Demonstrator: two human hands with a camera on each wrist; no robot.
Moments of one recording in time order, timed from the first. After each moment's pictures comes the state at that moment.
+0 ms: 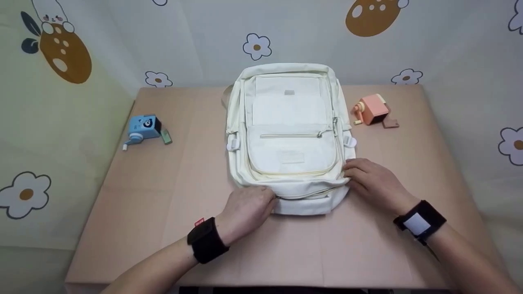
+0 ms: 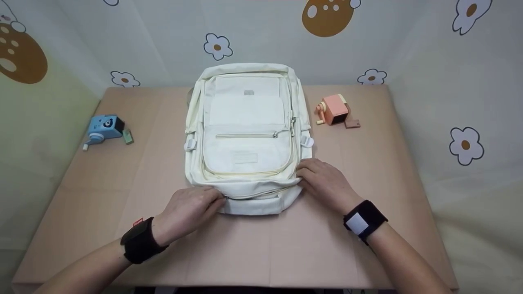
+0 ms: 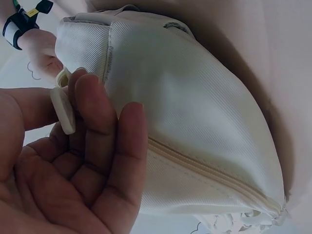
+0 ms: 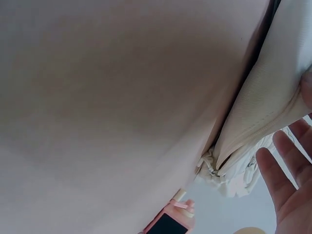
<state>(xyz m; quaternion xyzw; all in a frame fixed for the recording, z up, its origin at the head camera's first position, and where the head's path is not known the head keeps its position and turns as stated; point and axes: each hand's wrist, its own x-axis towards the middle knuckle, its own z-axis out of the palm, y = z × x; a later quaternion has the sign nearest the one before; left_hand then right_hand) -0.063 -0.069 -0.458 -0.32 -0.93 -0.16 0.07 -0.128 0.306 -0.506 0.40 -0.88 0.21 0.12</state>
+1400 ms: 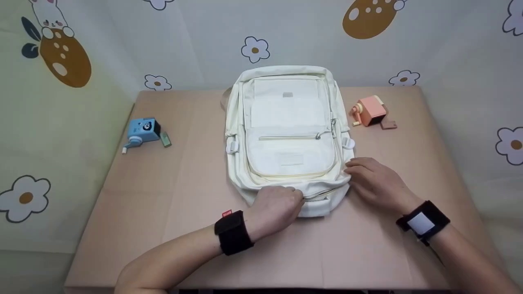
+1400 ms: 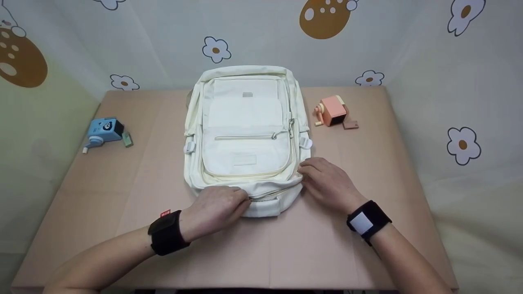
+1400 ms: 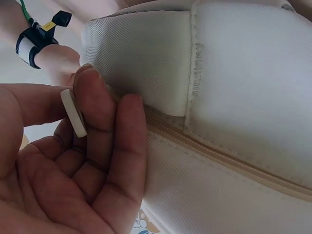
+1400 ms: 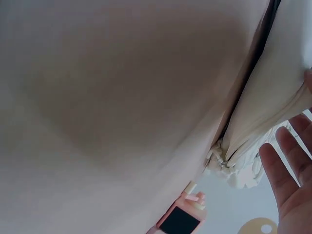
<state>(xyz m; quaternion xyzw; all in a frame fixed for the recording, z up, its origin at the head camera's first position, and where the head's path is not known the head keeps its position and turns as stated) -0.071 -0.014 -0.447 -0.39 -0.91 -0.10 0.07 -0.128 0.317 -0.505 0.37 -0.90 0.21 0.11</state>
